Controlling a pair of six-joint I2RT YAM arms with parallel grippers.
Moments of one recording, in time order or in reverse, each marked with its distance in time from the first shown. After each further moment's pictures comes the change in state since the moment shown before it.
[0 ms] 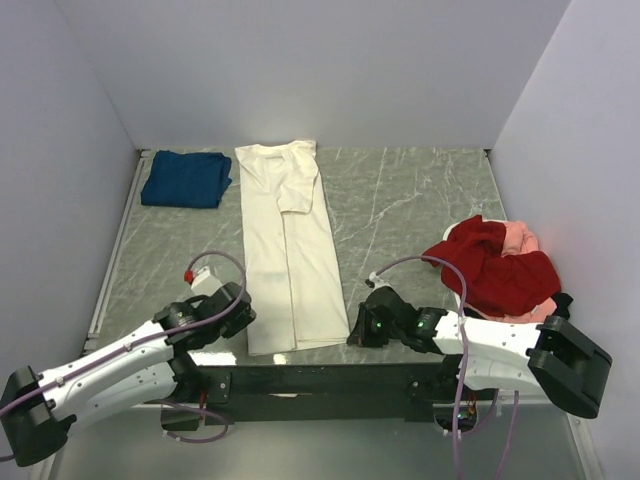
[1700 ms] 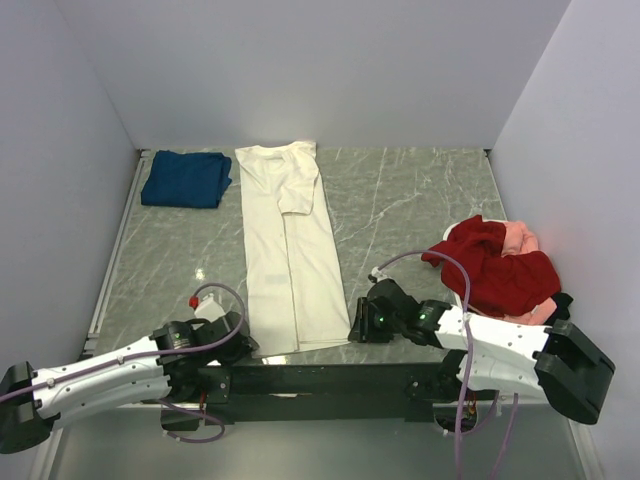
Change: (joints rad) left arm -0.215 -0.167 -0.164 -0.101 0.104 -0.202; right arm -0.056 -0.038 0.071 -0.174 -0.010 -0.056
